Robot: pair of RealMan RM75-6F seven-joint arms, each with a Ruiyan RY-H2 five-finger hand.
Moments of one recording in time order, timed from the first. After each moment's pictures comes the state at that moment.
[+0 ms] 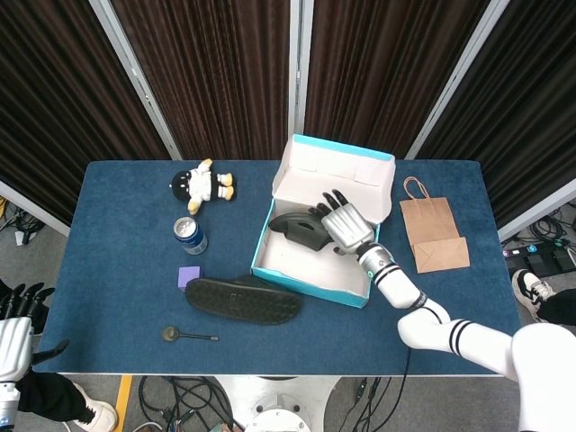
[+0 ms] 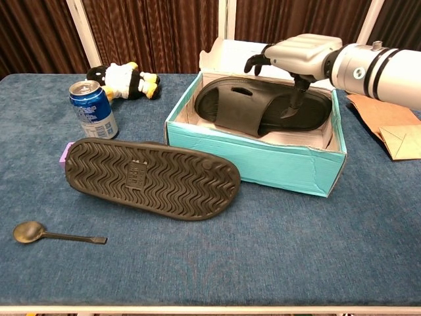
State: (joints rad) left arm 0.03 -1.19 -0.01 -1.60 1.44 1.52 0.09; right arm 0.95 -1.59 0.20 -1.18 -1.16 0.75 -0.38
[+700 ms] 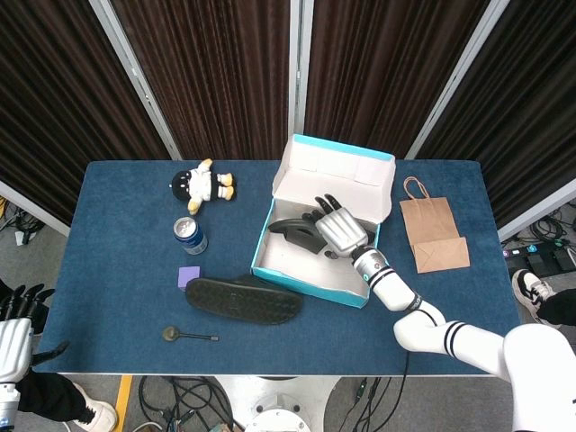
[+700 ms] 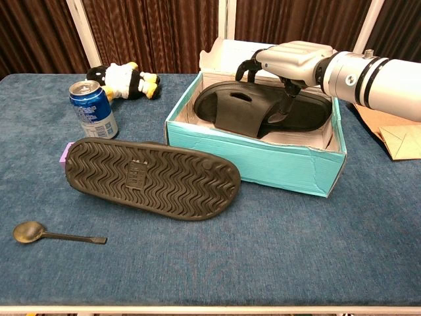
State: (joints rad) left arm 0.04 -1.20 -0.01 -1.58 1.44 1.52 0.07; right arm 0.95 -1.63 0.19 -1.15 -1.20 0.77 -0.27
